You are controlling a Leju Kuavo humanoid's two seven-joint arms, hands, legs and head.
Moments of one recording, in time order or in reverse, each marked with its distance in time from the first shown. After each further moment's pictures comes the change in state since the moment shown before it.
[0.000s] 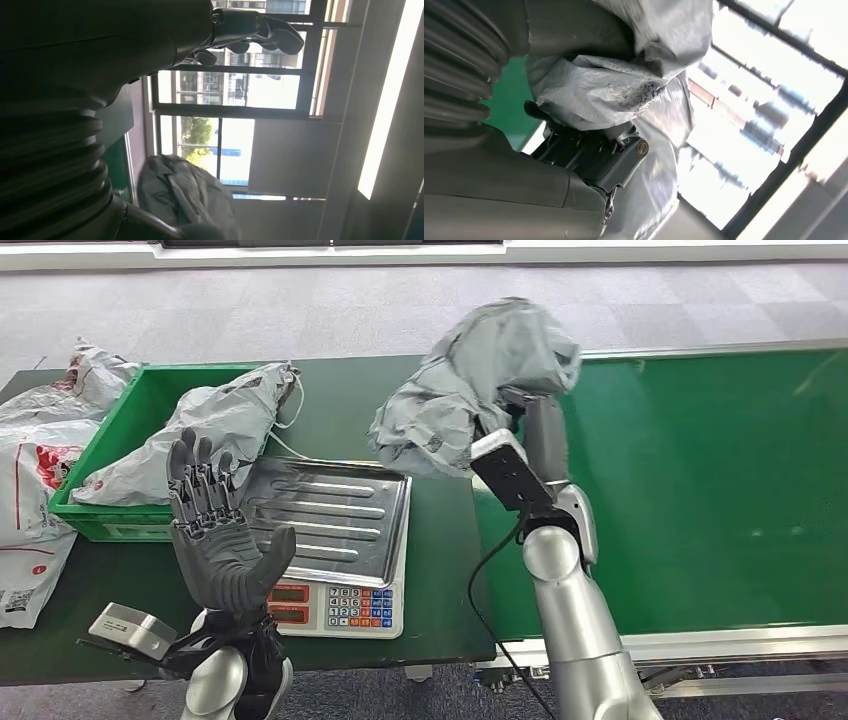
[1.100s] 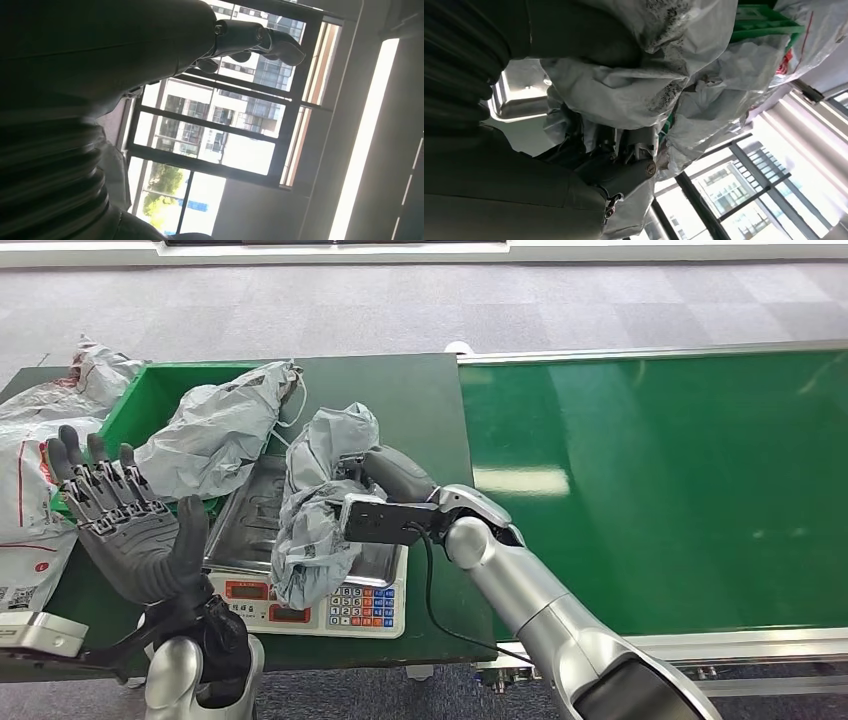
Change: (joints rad) left arm 0.000 -0.066 0.169 -0.106 0.062 0.064 0.000; right arm -0.217 -0.012 0.447 0.448 -0.157 0.317 -0.104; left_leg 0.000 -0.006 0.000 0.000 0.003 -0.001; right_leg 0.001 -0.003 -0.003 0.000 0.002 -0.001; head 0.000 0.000
